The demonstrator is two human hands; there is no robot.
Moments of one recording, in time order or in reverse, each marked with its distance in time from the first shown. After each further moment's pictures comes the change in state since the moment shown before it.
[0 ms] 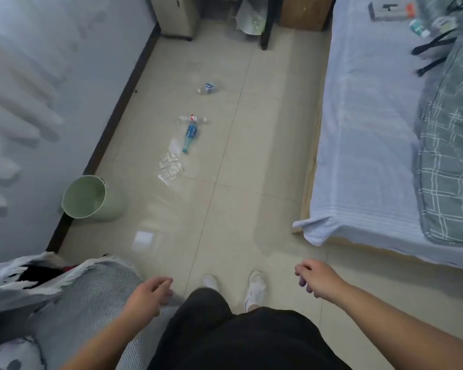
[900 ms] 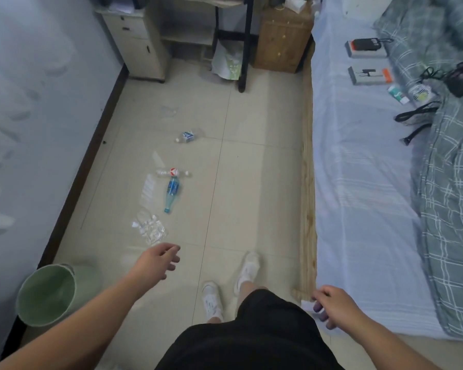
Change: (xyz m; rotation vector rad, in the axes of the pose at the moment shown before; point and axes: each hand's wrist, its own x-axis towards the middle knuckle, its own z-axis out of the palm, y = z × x) left_hand 0.263 0.340 -0.167 -0.021 -0.098 0.163; right_hand 0.115 -0.221 -0.133 0.249 0.197 0.257
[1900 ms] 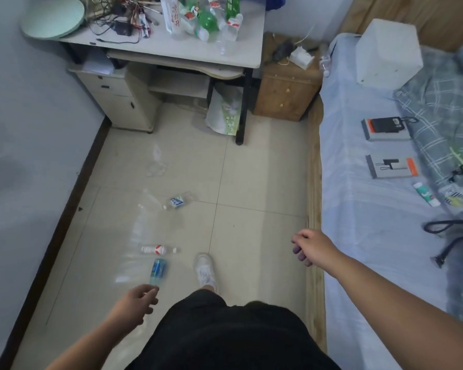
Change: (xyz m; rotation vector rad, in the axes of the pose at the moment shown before) left_hand 0.290 0.302 -0.111 0.079 0.008 -0.156; right_hand 0.204 -0.577 -0.188 -0.009 0.014 -0.256
